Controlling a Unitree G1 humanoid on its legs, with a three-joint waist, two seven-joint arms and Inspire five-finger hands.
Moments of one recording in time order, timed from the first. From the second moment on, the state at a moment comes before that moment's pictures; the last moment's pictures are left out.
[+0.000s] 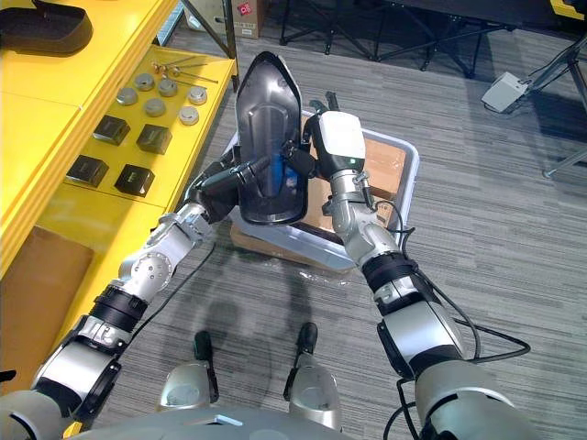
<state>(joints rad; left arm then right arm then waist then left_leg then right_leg) -0.52 0.25 -0.30 0.32 -1.00 0.11 0.03 -0.76 -0.40 0.38 0.69 -0.66 -0.10 -0.49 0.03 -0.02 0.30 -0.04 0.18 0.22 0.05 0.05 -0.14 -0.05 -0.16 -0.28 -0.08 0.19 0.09</state>
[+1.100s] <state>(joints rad) -0.34 0.18 -0.23 0.24 -0.83 -0.04 0.12 -0.48 -0.31 0.38 0.32 -0.41 -0.17 -0.52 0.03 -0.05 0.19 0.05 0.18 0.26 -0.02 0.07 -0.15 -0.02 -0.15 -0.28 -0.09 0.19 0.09</state>
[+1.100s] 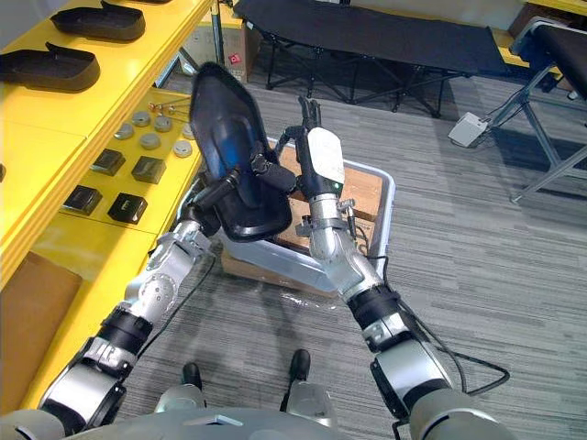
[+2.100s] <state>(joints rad) 0.38 0.03 0.06 -0.36 -0.09 -0.28 0.46 0.36 -0.09 0.04 0.00 0.51 -0.11 -0.04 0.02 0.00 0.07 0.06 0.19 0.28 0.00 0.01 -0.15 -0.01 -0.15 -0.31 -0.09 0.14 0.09</state>
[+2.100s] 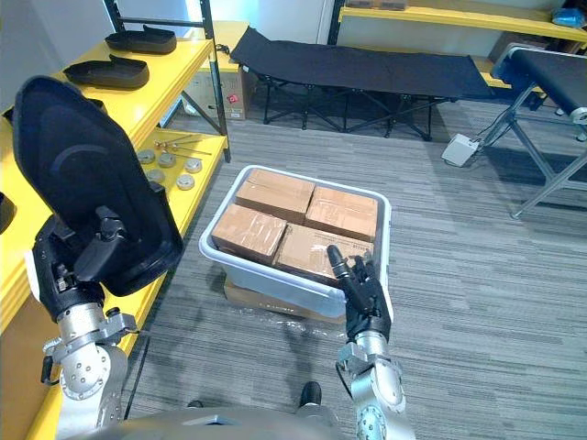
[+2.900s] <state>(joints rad) 0.55 -0.10 0.50 -0.51 -0.19 -0.39 0.44 -0.09 -0.12 0.35 0.15 0.24 -0.10 -0.03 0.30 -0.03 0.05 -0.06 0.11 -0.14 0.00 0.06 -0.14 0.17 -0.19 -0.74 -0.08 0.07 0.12</state>
